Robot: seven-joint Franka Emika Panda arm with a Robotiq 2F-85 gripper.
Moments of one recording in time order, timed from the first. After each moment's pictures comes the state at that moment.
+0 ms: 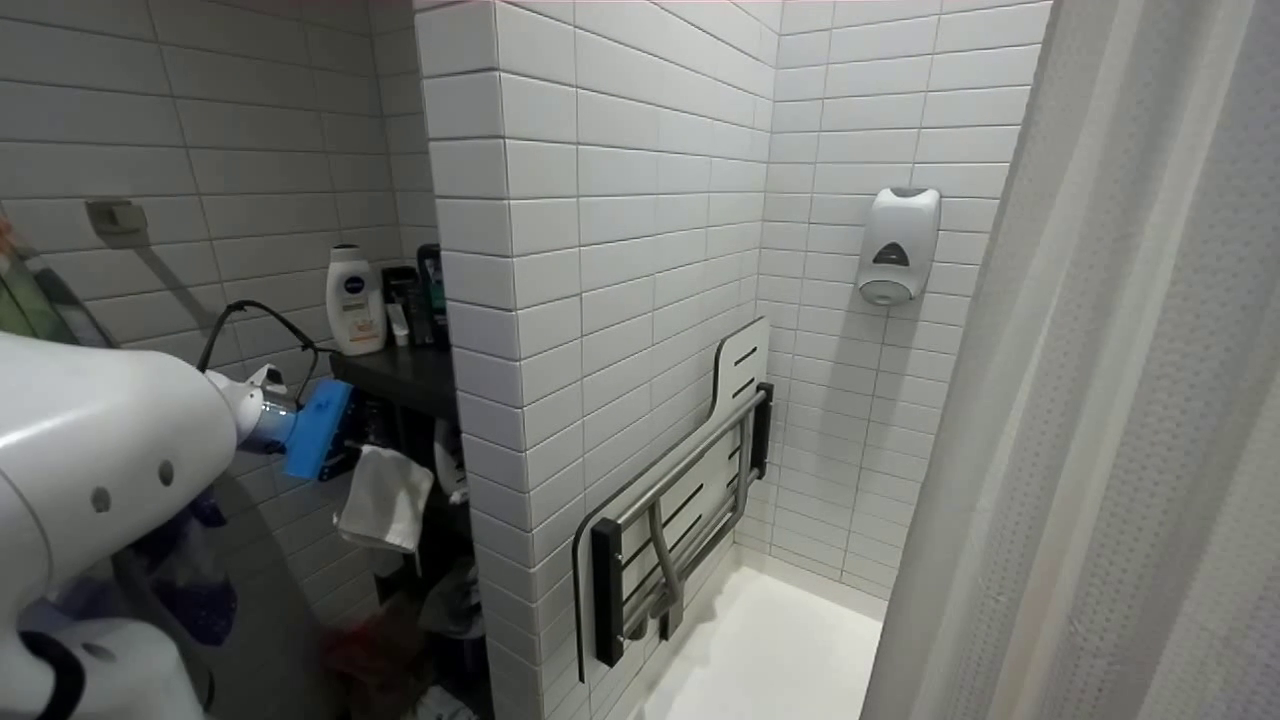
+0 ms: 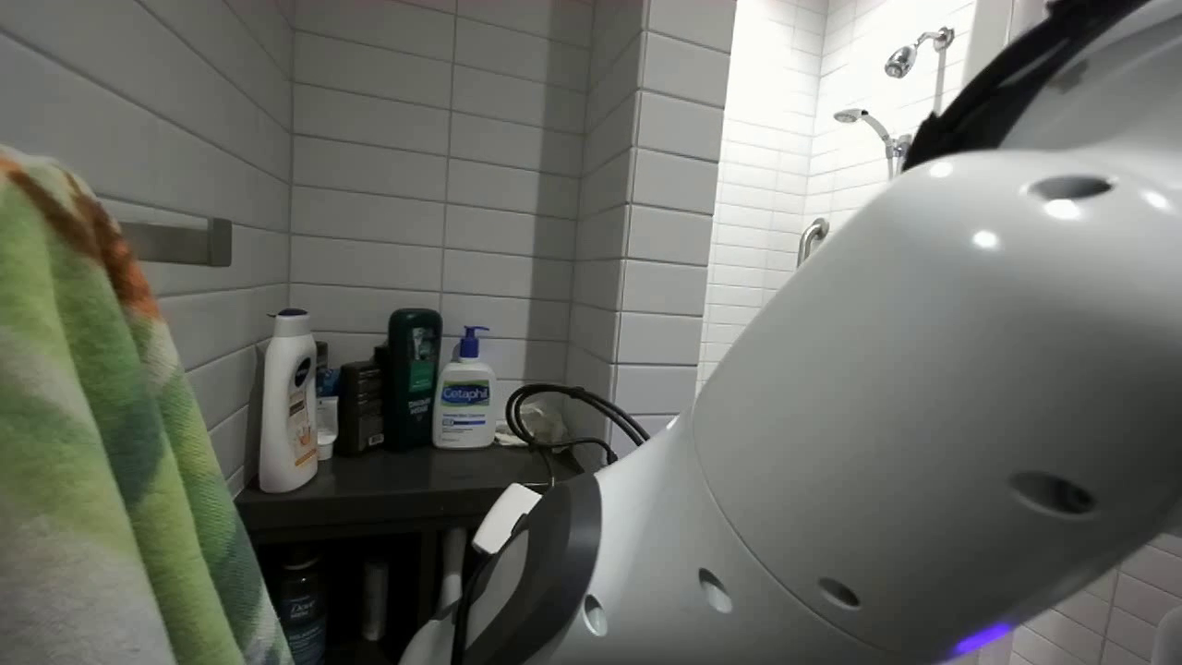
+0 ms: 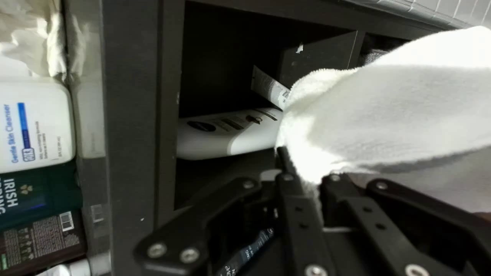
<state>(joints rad) -1.37 -0.98 2.40 -2.17 1.67 3.45 -1.88</state>
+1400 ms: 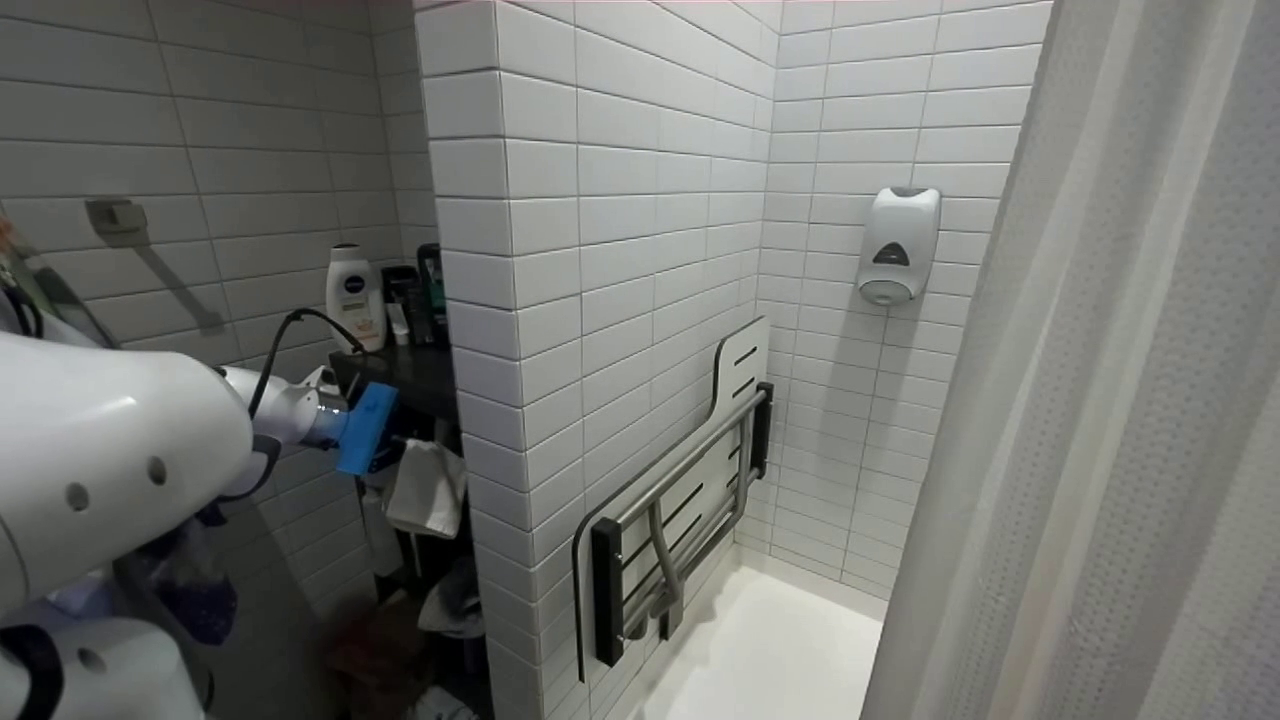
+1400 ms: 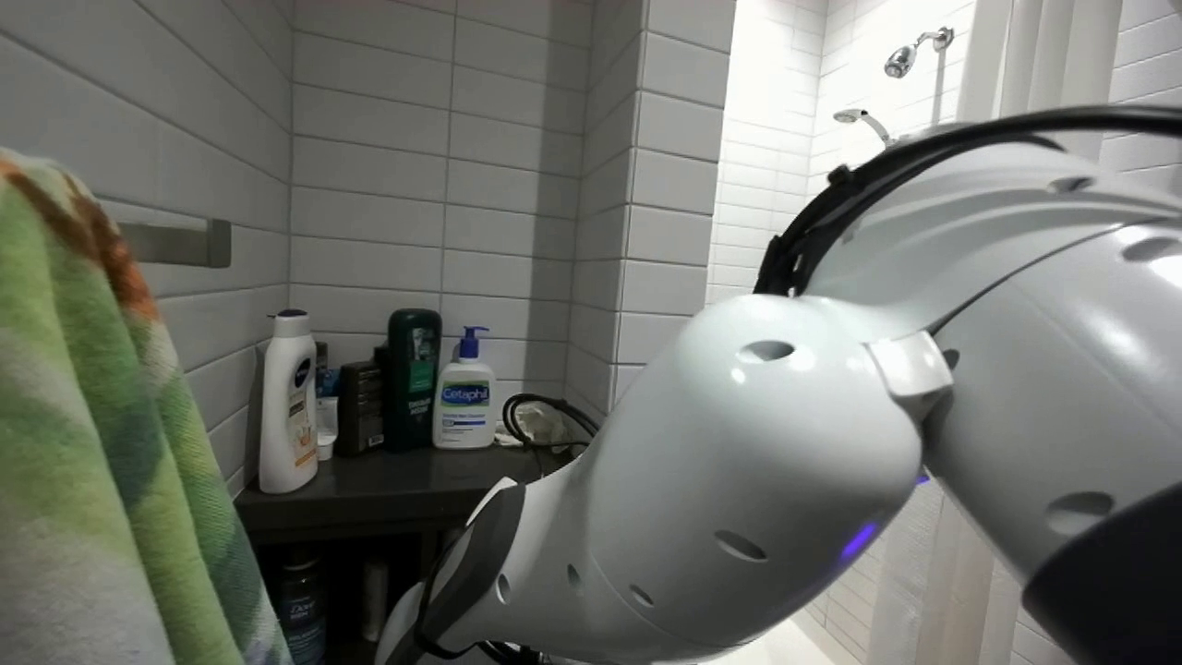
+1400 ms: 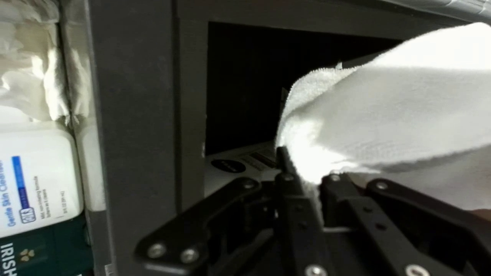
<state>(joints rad) -1.55 -1.13 2.41 -1.97 1.72 3.45 -1.90</state>
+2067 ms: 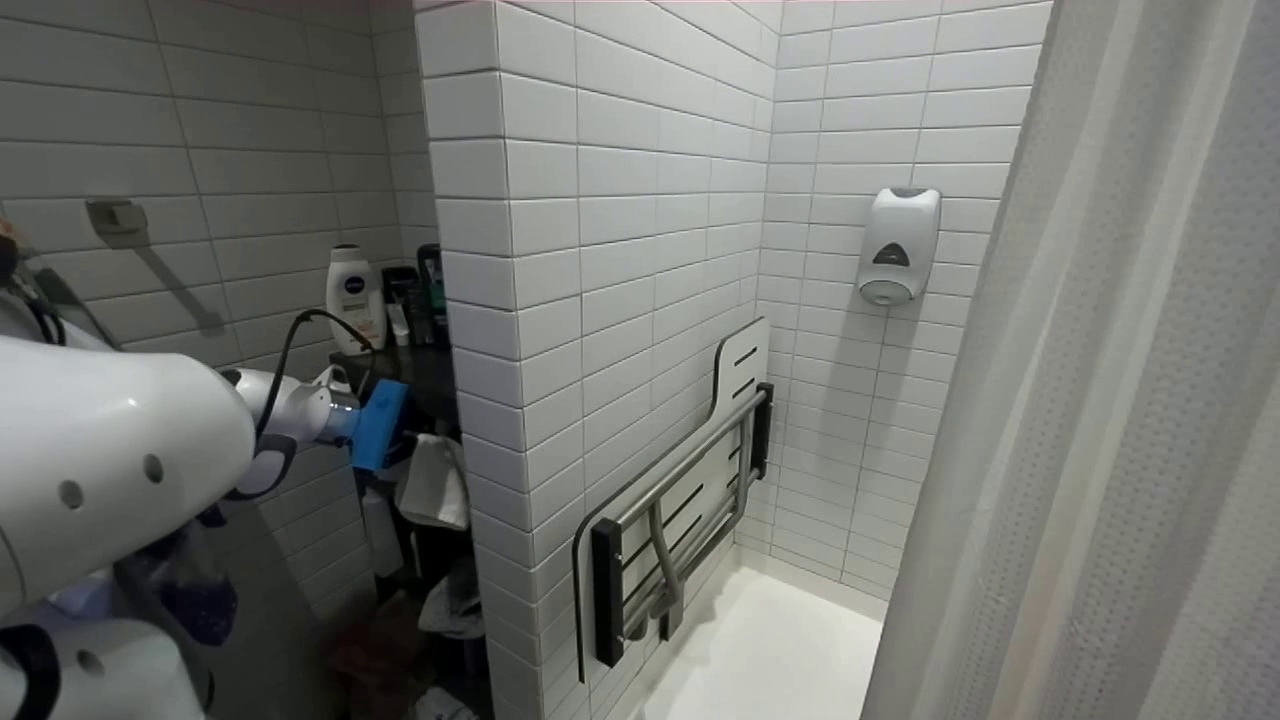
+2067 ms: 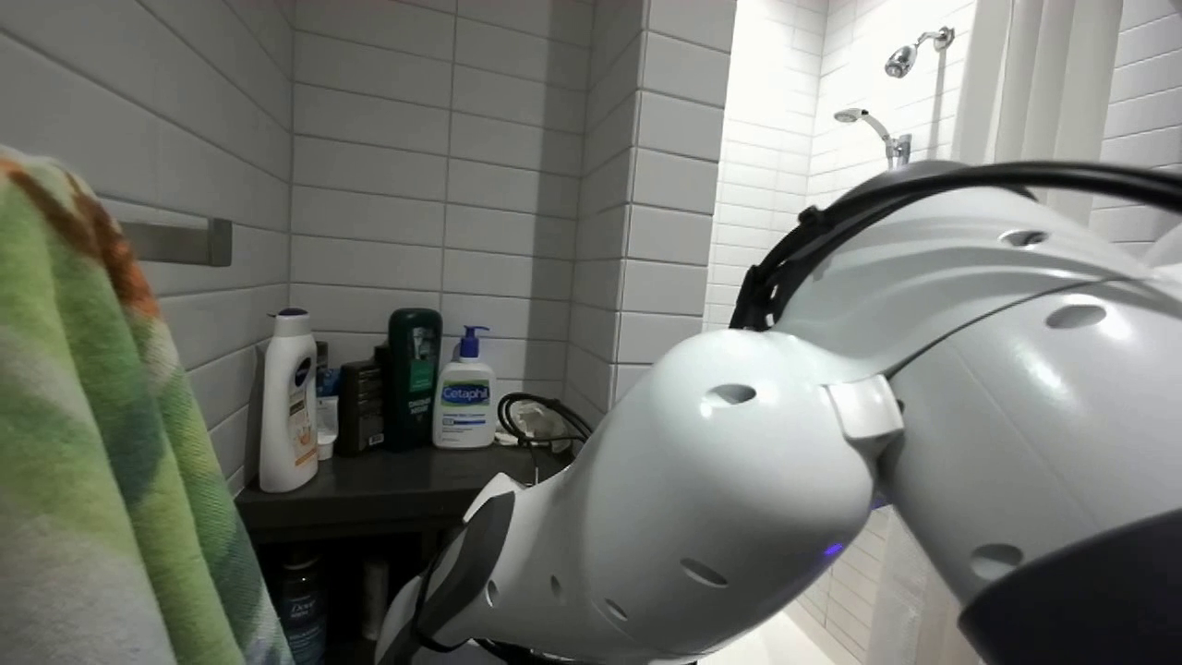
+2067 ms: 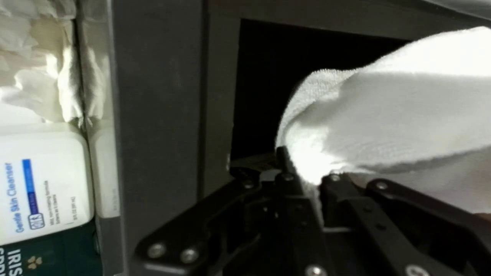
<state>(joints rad) -1.58 -1.18 2.39 -1.91 1.72 3.45 -1.92</state>
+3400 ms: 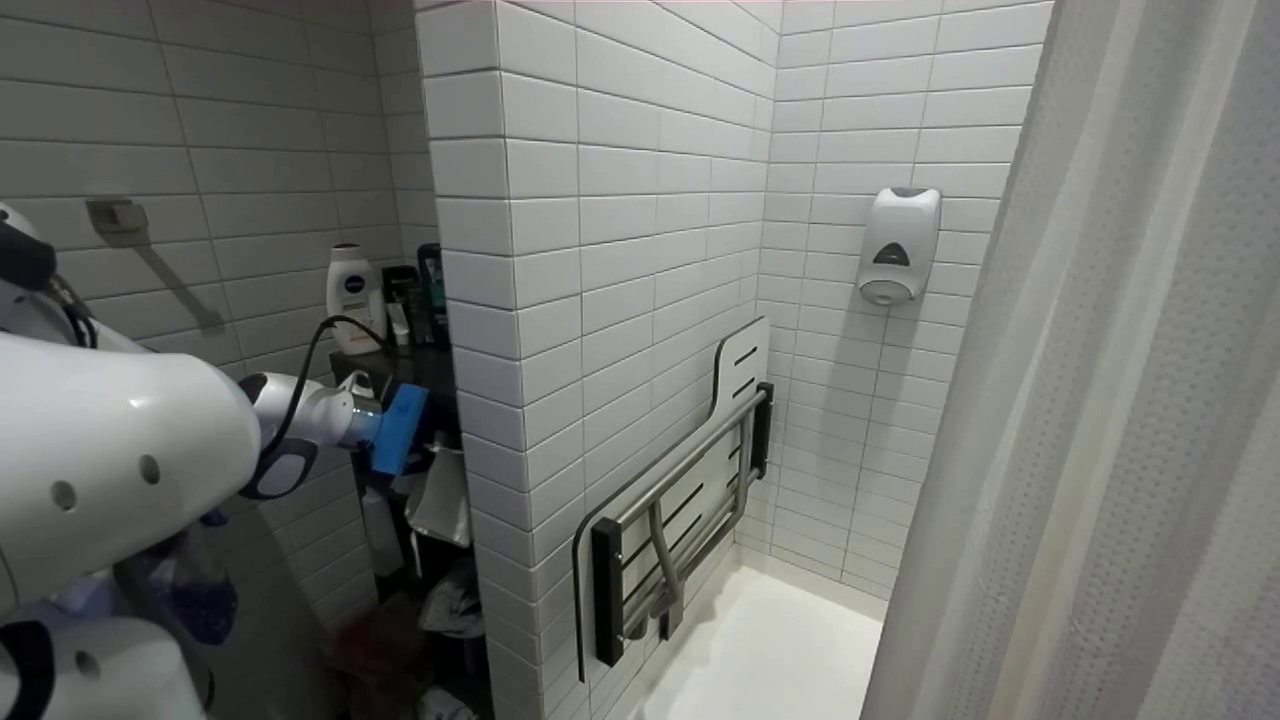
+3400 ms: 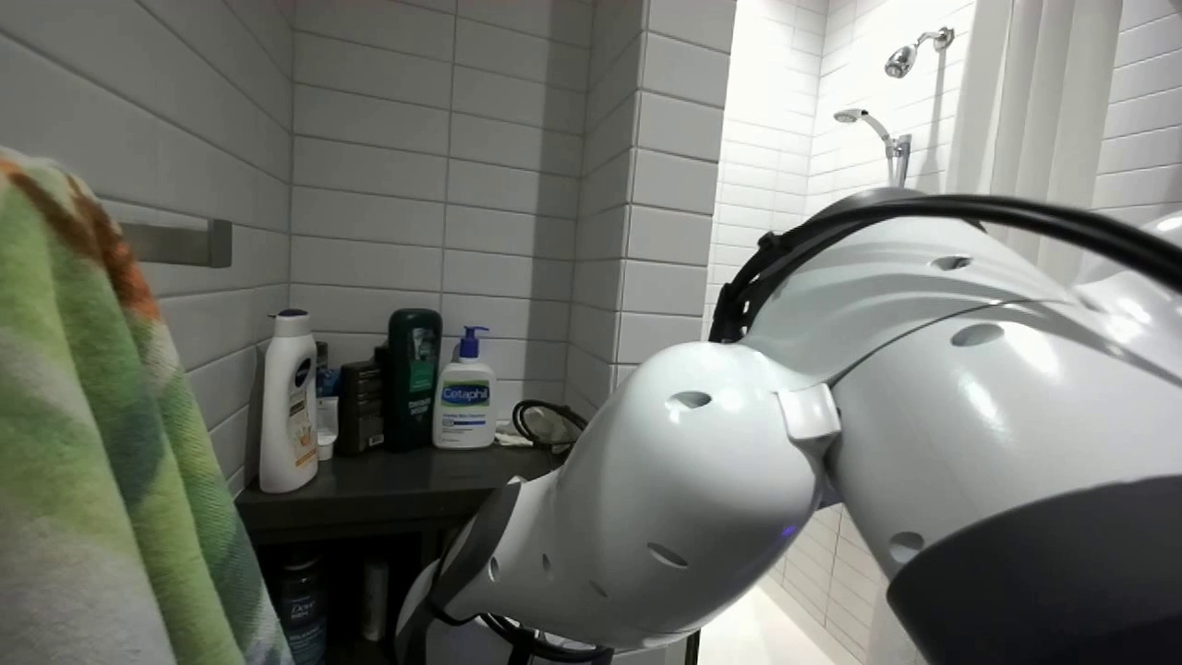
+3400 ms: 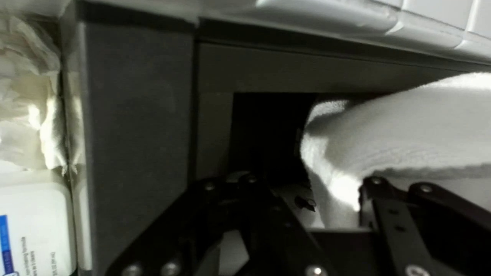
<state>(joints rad) -1.65 -1.20 2.40 -1.88 1.78 3.45 -2.00</state>
